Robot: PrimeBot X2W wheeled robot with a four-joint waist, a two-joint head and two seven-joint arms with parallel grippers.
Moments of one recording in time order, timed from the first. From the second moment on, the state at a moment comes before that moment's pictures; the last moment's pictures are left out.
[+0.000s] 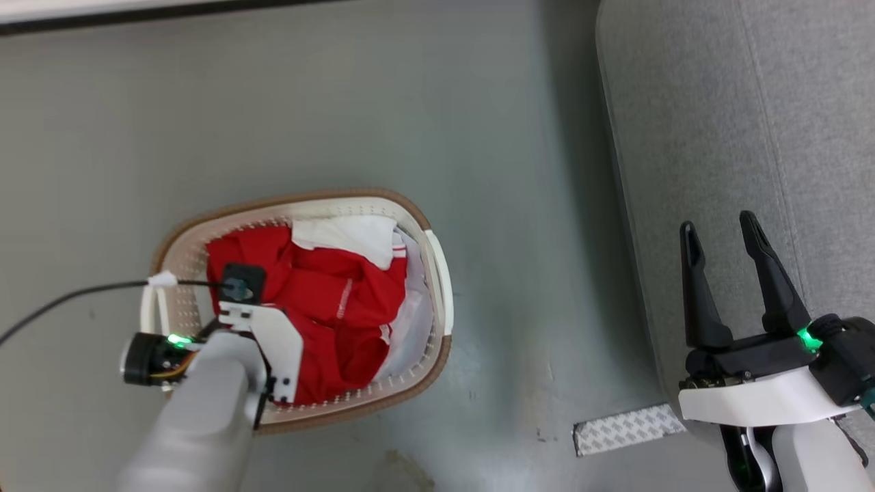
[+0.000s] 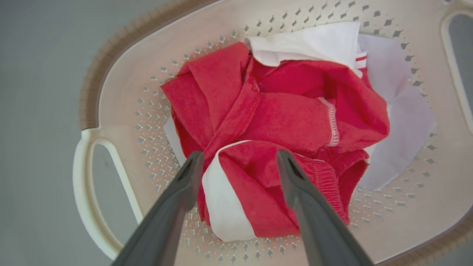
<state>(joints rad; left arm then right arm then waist) -0.82 0.11 -0.32 1.23 -0.09 0.08 0.00 -0.28 -0.06 0.11 0.06 0.27 0.13 -0.26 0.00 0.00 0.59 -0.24</state>
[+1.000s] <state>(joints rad) -0.96 0.17 -0.37 1.28 -0.09 0.06 0.16 -0.36 -0.05 0.13 0.02 0.34 0.13 -0.26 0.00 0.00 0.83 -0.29</state>
